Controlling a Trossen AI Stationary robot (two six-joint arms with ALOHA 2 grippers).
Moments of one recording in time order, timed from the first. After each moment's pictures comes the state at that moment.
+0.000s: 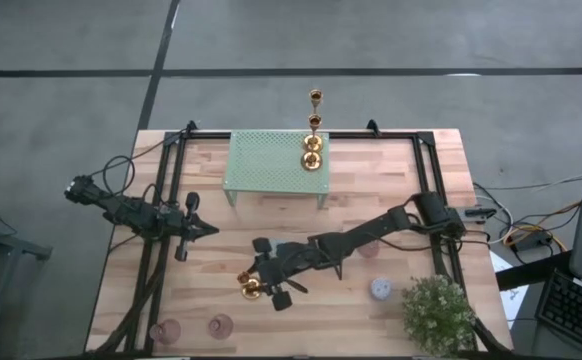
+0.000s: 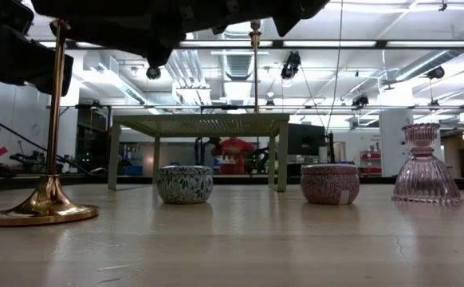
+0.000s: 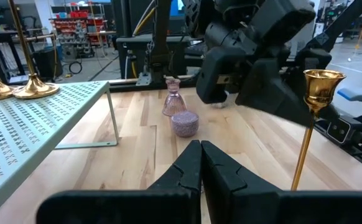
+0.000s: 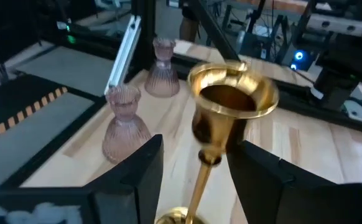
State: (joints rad) left arm -0.43 0.03 0.08 -0.17 -0.34 0.00; right arm 0.28 2.16 1.52 0.32 -0.06 -0.08
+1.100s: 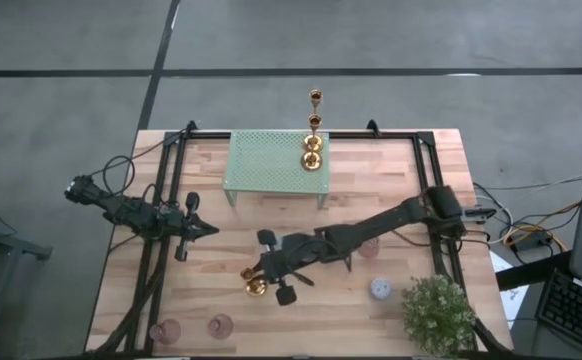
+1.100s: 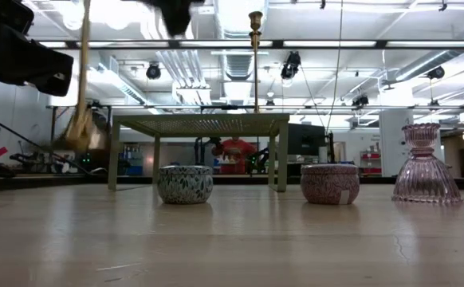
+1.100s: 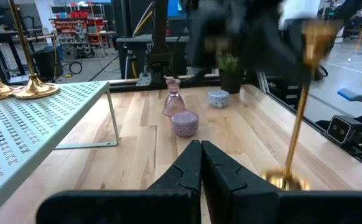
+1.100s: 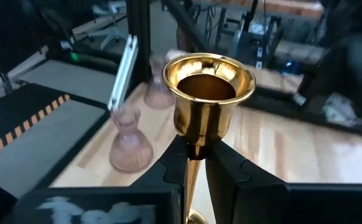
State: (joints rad) left arm -0.43 0.03 0.08 -0.17 -0.34 0.00; right arm 0.27 2.03 1.51 0.20 -0.06 -0.03
